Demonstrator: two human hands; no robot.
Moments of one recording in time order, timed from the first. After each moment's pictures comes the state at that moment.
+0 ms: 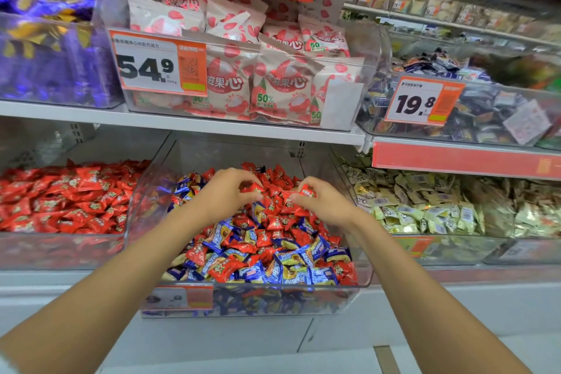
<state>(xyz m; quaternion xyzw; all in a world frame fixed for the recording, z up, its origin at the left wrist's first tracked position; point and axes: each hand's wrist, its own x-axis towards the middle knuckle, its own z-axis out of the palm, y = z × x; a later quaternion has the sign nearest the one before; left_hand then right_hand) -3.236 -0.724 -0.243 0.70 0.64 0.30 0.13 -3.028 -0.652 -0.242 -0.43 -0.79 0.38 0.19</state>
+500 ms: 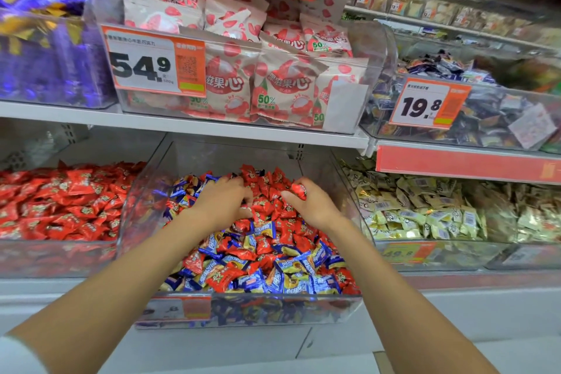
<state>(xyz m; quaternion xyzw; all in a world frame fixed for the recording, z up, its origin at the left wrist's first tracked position) -3.244 -0.702 -0.265 0.72 0.69 0.04 -0.02 -3.052 -0.635 -0.266 -0.51 -0.78 0.29 0.21</state>
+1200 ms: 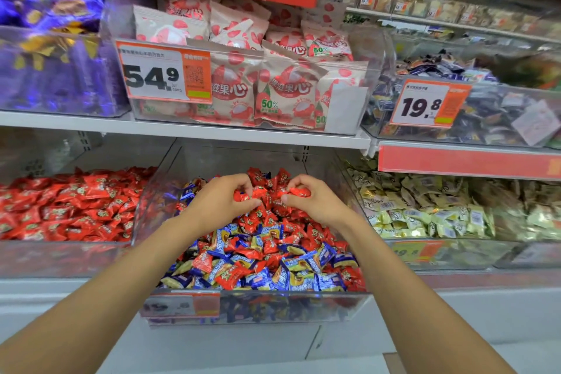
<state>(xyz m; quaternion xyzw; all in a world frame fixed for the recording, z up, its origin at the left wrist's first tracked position) -3.251 -0.733 -0.250 0.68 0.65 0.33 0.13 -3.051 -0.643 -0.251 -0.39 -0.78 0.40 0.27</state>
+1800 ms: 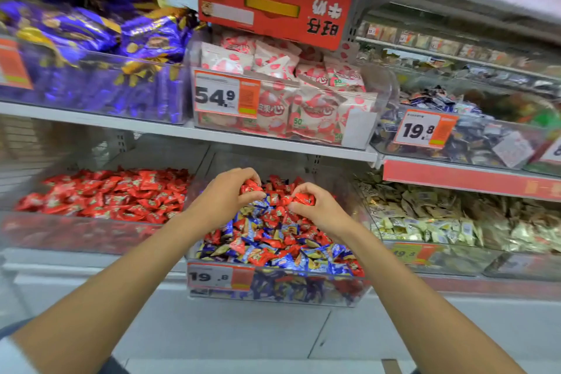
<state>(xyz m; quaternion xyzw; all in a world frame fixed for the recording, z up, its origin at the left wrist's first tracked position) -3.270 -0.800 -0.214 0.69 0.63 0.35 0.07 -3.067 -0.716 -0.223 -0.37 -0.78 0.41 0.30</state>
